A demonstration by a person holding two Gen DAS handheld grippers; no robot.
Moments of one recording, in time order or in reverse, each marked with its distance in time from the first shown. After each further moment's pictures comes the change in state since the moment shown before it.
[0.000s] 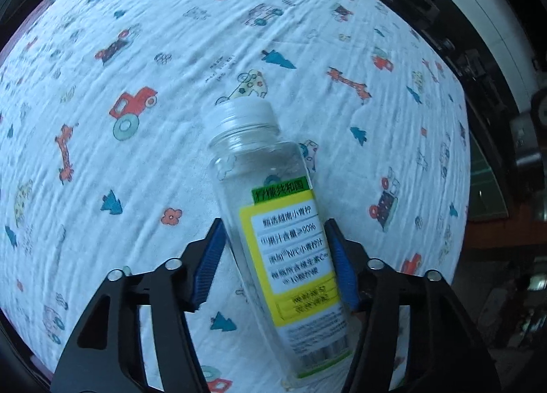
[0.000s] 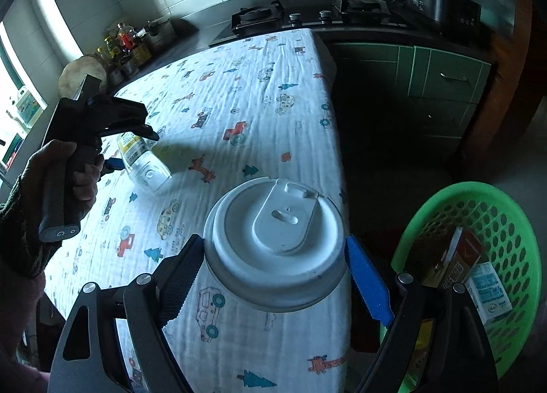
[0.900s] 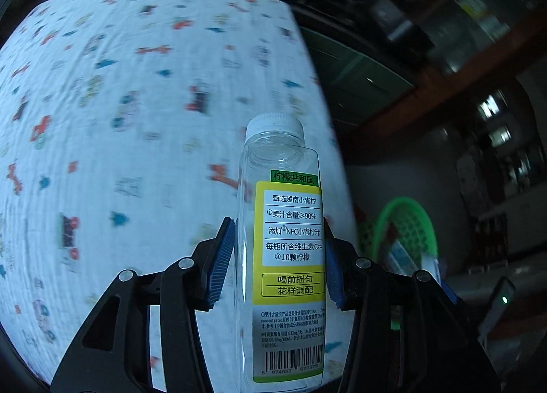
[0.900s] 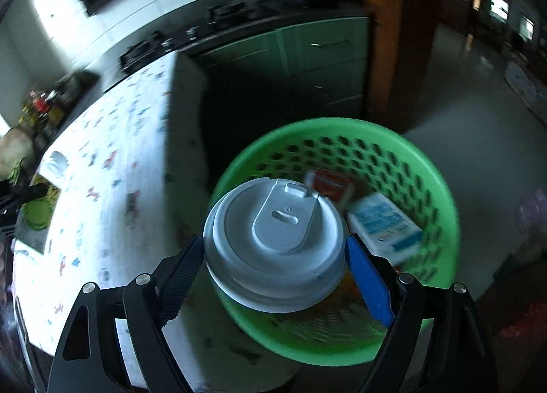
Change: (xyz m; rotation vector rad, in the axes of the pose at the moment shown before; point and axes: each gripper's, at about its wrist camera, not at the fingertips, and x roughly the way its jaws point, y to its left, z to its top) left arm -0.081 -0.068 -0.121 0.528 0.063 -0.325; right arm -0.074 -0.135 -0.066 0.333 -0.047 -0.267
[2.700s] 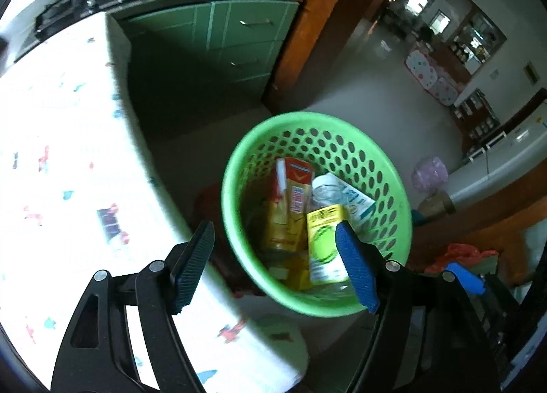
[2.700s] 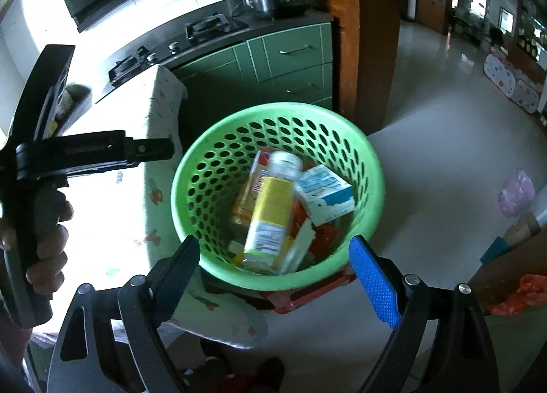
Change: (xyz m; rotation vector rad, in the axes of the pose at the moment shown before) left arm 0.085 -0.194 -0.076 0.479 0.083 -0.074; right arm -0.066 -0.042 -0.064 0.035 -0.060 -0.036
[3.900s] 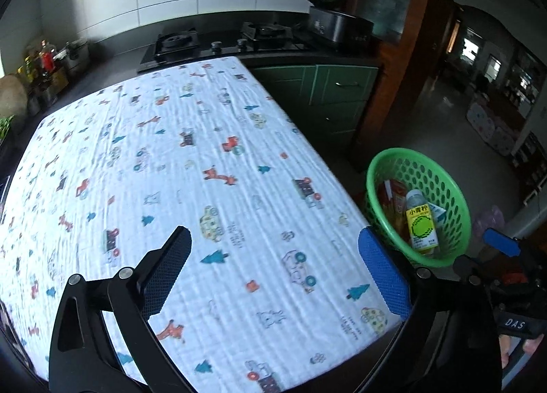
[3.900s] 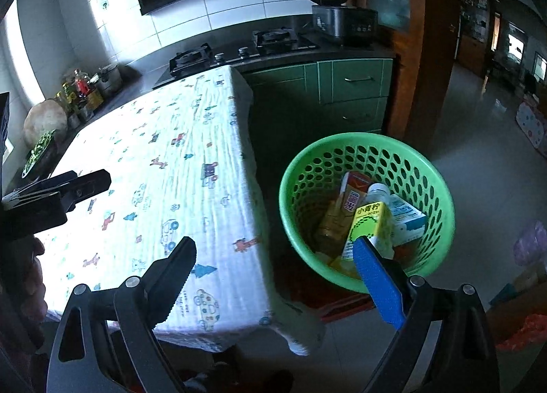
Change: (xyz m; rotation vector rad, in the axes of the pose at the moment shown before) left arm -0.144 0.097 -0.098 -0.093 -0.277 0.307; right arm -0.023 0.115 -0.013 -0.177 -0.080 0.097
